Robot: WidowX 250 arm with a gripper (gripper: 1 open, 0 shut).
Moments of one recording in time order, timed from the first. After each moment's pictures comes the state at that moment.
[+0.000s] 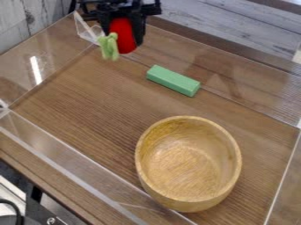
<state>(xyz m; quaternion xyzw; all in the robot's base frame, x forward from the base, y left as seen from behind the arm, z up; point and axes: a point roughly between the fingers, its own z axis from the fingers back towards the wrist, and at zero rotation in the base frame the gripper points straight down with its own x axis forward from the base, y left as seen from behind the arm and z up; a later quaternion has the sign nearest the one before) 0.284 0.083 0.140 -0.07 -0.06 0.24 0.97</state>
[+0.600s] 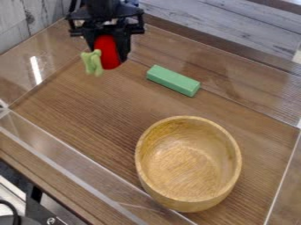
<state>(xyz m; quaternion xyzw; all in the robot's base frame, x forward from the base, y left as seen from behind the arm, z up) 0.271 0.097 0.117 -0.06 -0.06 0.22 0.97</state>
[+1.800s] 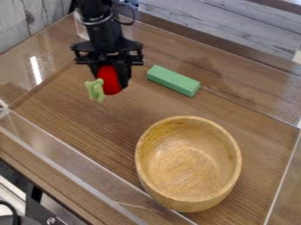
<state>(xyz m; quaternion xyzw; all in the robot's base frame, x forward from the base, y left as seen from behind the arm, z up) 0.270 0.104 0.070 -0.05 -0.07 0.20 0.98</state>
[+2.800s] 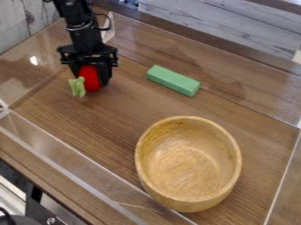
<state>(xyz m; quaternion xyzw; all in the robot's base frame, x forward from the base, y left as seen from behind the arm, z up) 0.287 0.168 0.028 -0.05 -0.03 0.20 0.98</state>
